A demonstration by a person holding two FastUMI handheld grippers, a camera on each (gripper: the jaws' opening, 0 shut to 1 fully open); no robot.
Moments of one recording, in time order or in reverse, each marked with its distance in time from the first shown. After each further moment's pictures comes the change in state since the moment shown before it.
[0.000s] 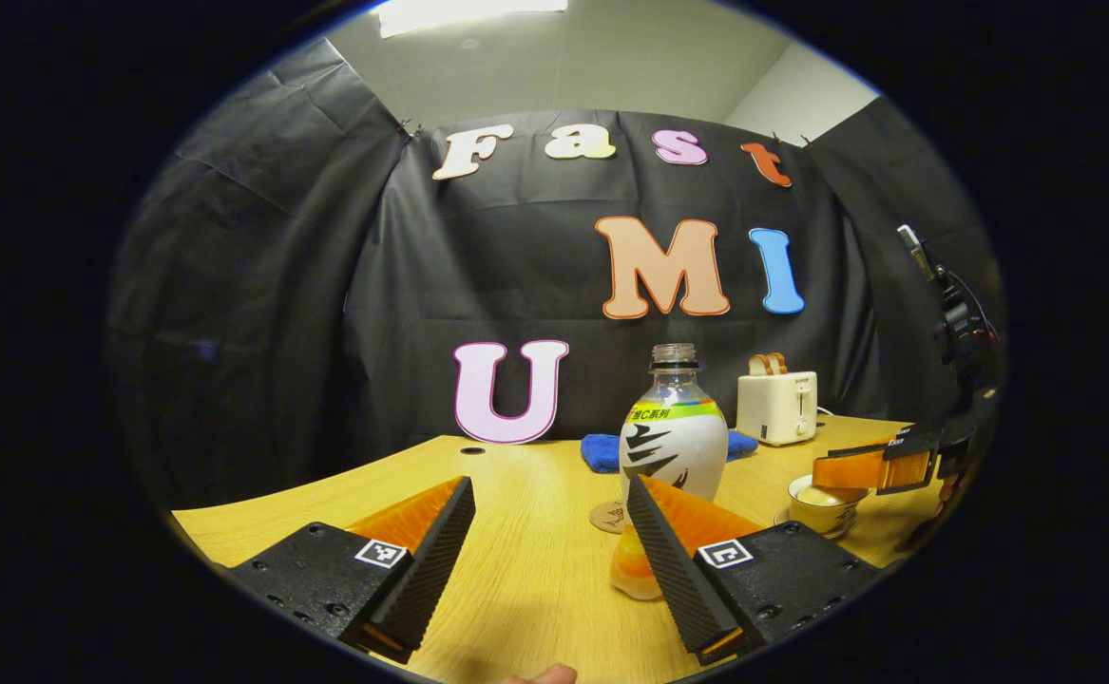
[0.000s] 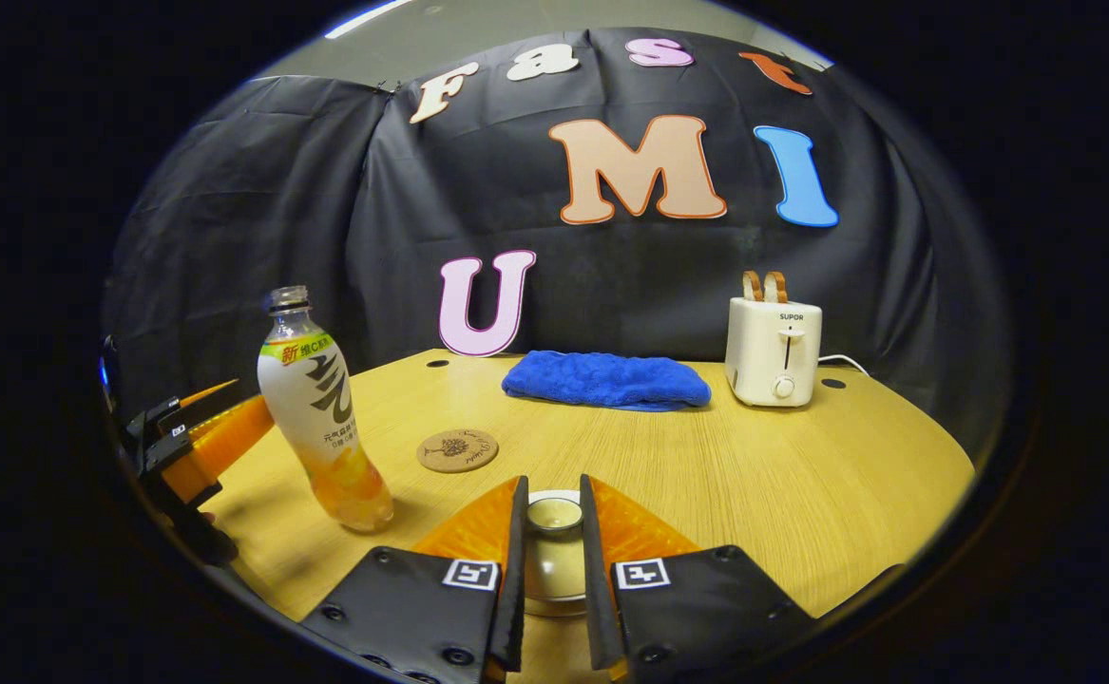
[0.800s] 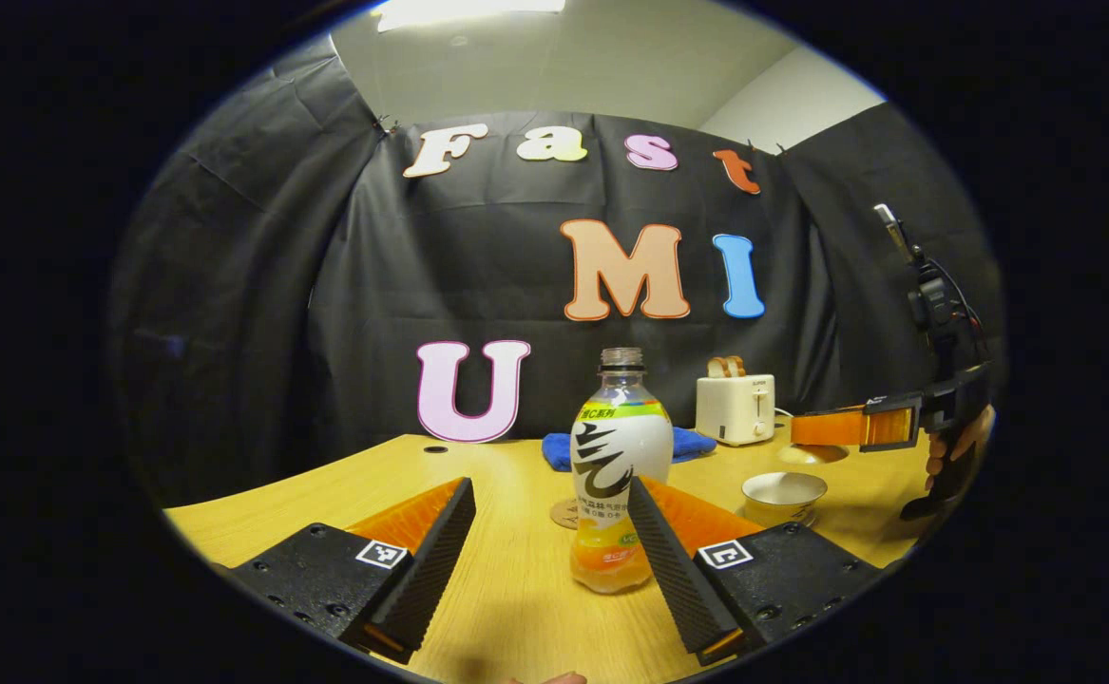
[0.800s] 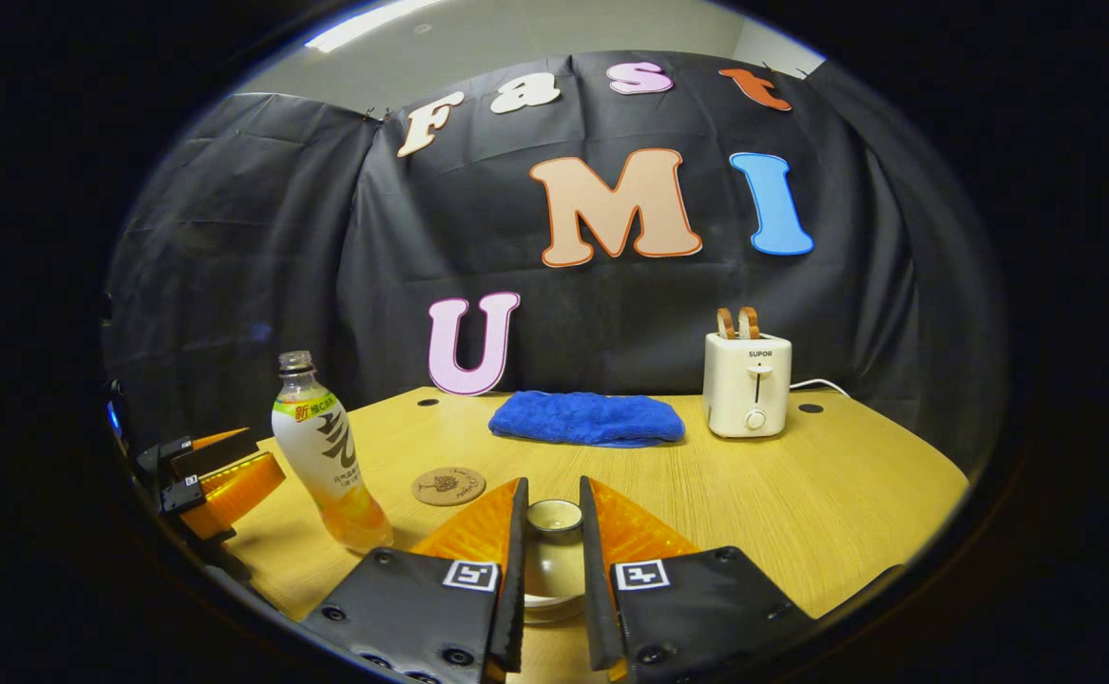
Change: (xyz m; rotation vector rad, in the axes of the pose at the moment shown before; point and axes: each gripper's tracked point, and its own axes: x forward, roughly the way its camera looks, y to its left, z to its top) left arm -0.011 -0.031 0.006 -0.010 0.000 -0.141; right arm -0.024 -0.023 0.039 0.033 -0.104 -0.036
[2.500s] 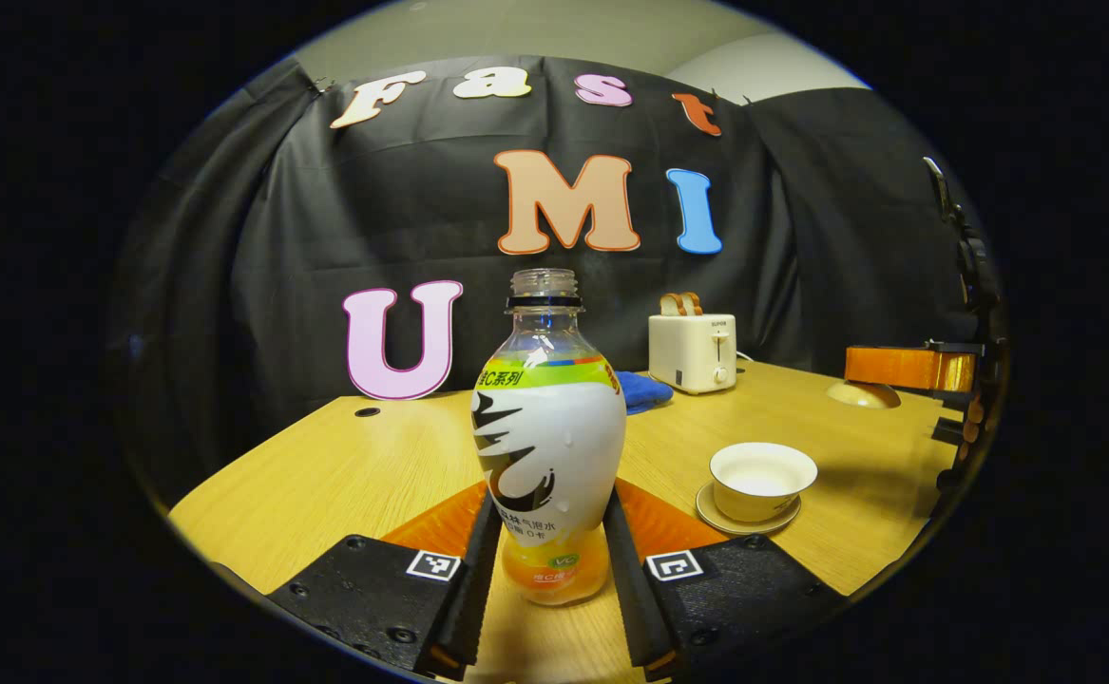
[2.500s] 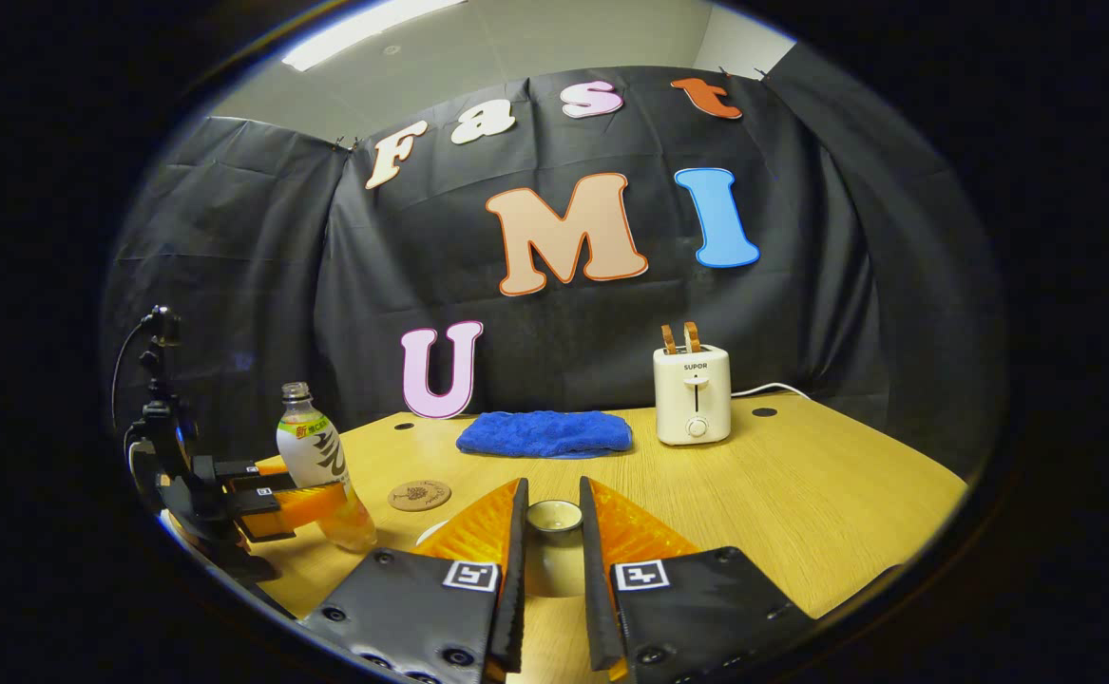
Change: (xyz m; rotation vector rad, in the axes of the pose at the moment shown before) left arm 0.046 -0.046 -0.041 0.065 0.239 -0.164; right arm -0.045 -0.057 0.018 0.050 -0.069 -0.064
